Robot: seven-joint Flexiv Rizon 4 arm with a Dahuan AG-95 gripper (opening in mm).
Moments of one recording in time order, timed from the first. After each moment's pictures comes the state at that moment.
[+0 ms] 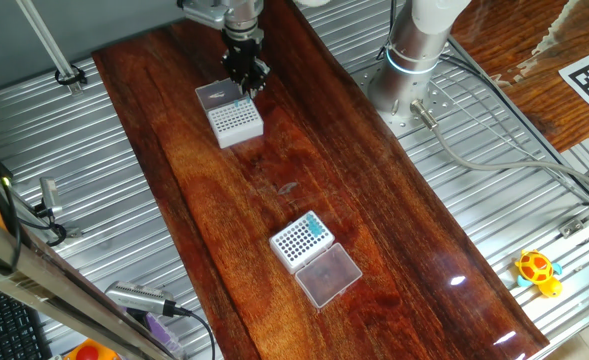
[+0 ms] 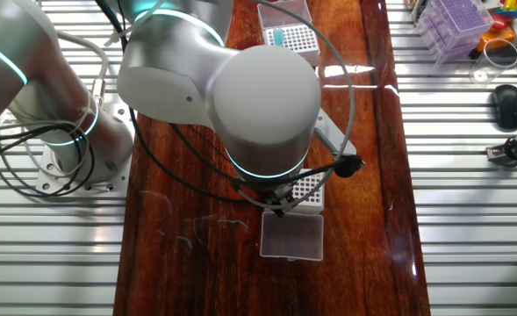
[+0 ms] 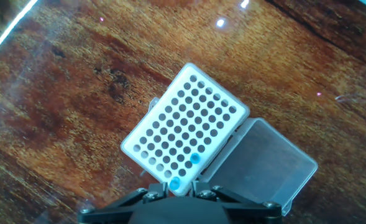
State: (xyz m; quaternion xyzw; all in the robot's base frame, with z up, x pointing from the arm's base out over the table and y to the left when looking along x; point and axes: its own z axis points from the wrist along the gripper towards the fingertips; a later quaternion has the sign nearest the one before) arm 0.377 -0.133 0.086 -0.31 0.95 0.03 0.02
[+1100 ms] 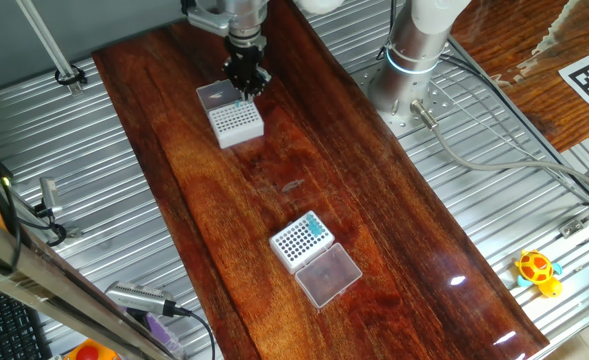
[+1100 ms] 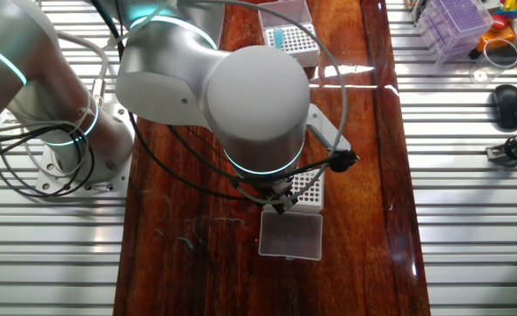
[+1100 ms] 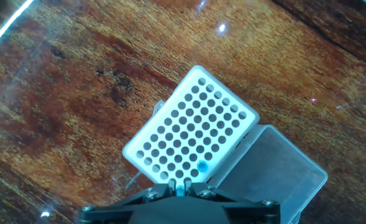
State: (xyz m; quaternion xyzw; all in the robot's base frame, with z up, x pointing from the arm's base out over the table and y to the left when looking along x) arm 0.382 -0.125 0.075 -0.32 0.95 0.02 0.04
